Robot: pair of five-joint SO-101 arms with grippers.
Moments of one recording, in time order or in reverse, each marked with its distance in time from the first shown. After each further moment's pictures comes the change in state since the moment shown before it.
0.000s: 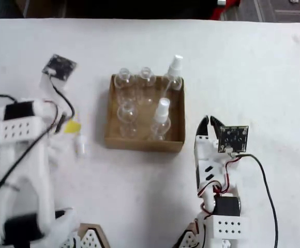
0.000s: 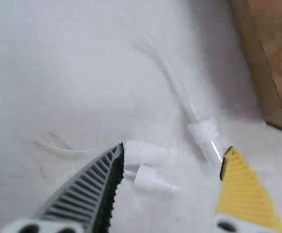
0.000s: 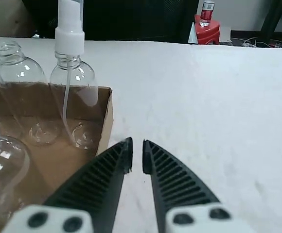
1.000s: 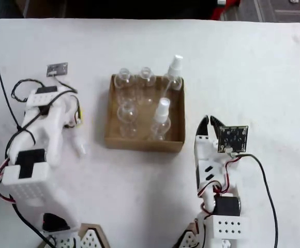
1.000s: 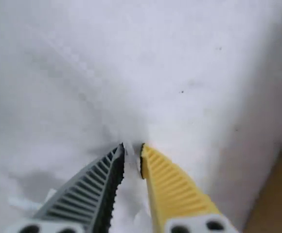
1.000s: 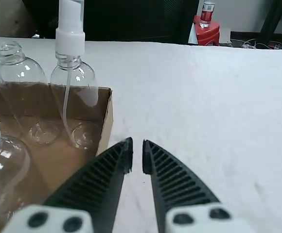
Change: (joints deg) left arm 3.1 39.6 -14.5 -9.2 34.4; right arm 0.0 0.0 0.0 -0.2 0.4
